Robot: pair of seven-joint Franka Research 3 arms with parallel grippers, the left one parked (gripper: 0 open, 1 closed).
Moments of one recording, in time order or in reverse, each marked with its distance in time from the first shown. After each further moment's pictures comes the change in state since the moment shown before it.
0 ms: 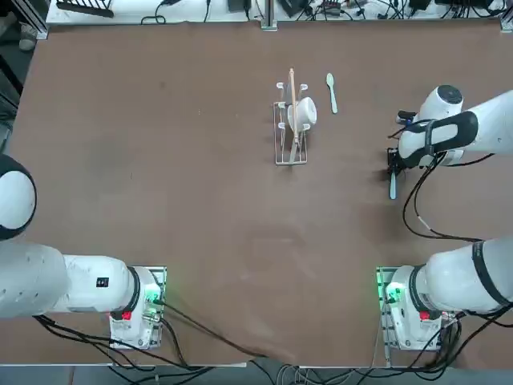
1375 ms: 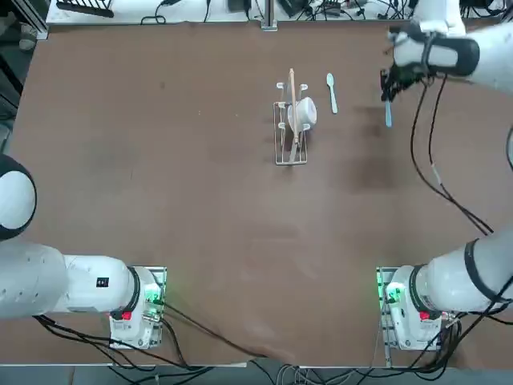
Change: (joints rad) arm 0.101 0.184 0.015 0.774 -0.008 -0.574 -0.016
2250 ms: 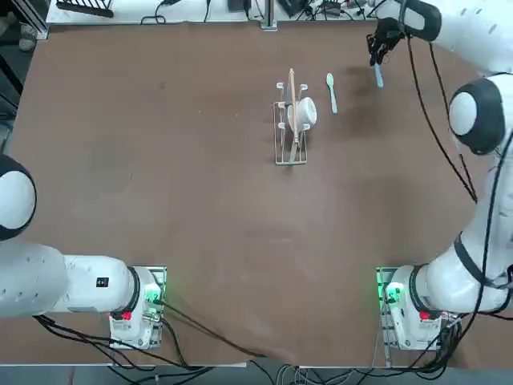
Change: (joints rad) arm 0.031 0.433 0.000 0.620 -0.058 -0.193 -0.123
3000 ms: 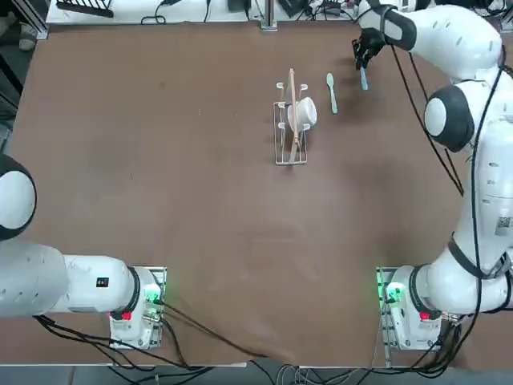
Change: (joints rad) arm 0.048 0.174 0.000 0.163 0.015 0.000 0.144
